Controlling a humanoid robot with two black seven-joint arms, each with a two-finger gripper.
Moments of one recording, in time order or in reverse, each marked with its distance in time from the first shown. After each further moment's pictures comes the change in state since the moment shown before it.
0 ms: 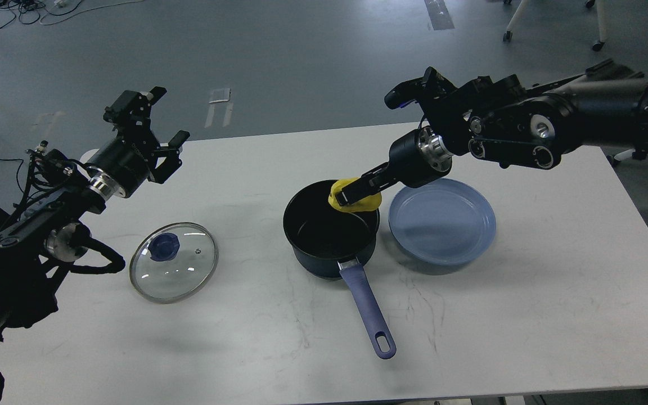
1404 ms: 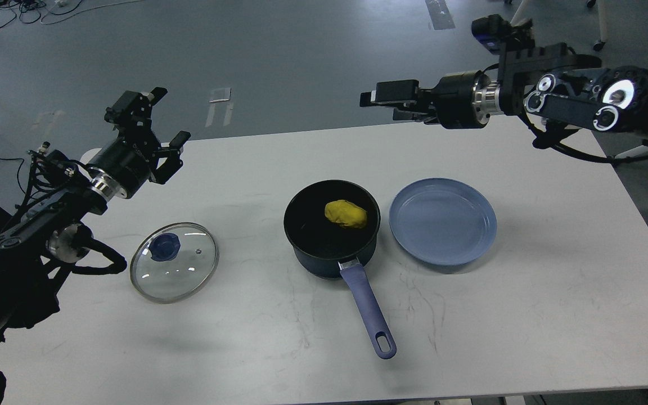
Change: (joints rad) left arm 0.005 -0.010 -0.002 0.000 0.000 0.000 0.000; right arm -0.218 -0.287 0.401 -0.066 0.307 -0.017 0.000
